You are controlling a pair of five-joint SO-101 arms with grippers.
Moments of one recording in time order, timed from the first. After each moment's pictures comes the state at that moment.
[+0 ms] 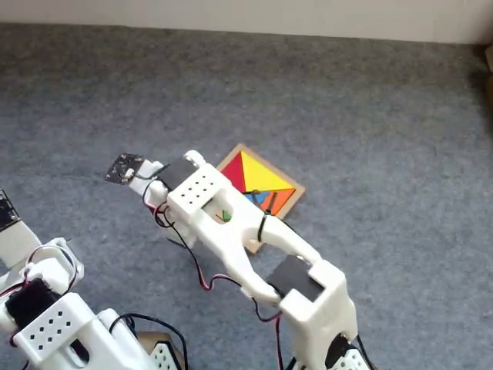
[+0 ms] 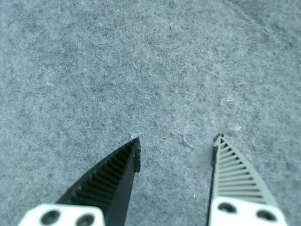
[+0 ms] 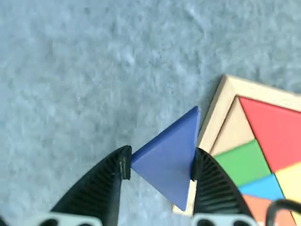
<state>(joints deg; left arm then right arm) -50.3 -71.7 68.7 68.7 -0.6 -51.8 19.7 -10.5 83.7 24.0</state>
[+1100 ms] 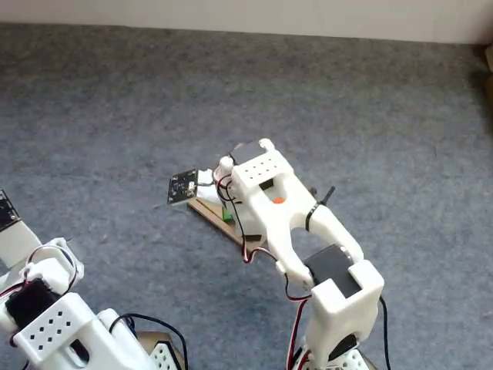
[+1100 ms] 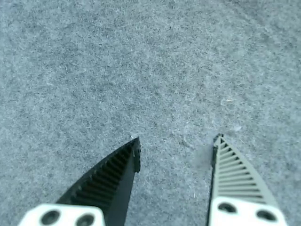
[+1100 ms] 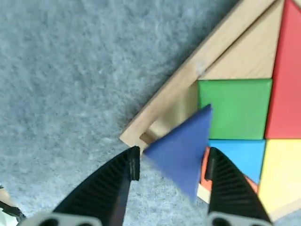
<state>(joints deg) -50.3 -71.7 68.7 68.7 -0.6 -34.3 14.2 6.9 80.0 64.6</state>
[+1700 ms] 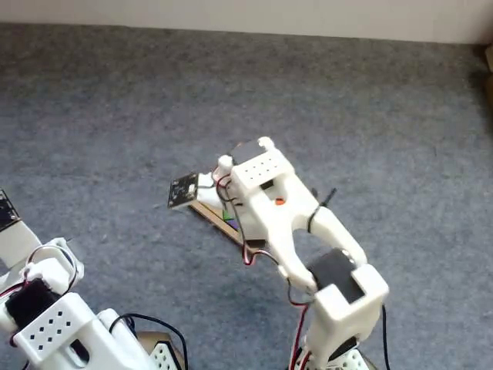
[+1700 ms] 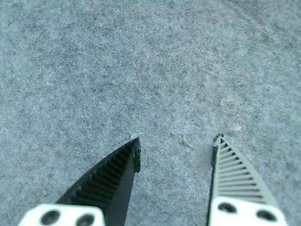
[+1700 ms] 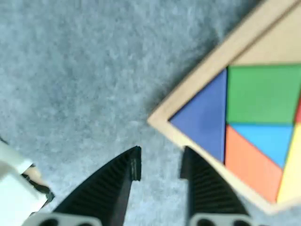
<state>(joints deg) -50.3 -71.7 68.7 68.7 -0.6 -33.8 10.5 5.6 89.2 64.0</state>
